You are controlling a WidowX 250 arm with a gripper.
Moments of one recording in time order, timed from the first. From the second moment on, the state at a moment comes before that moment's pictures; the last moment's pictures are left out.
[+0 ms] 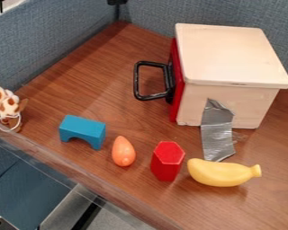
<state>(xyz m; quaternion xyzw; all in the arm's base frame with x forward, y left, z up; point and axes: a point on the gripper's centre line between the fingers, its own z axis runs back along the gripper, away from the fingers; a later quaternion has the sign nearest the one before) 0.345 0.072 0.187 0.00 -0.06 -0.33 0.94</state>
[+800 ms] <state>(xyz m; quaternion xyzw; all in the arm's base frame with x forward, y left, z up) 0.336 0.082 0.159 0.03 -0.07 -0.20 0.98</state>
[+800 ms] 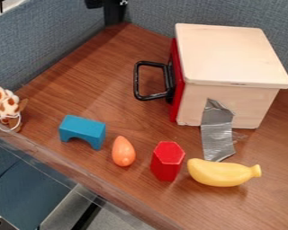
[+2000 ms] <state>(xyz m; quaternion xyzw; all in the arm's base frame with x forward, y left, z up) 0.344 0.051 0.109 0.02 -0.15 0.02 0.99</state>
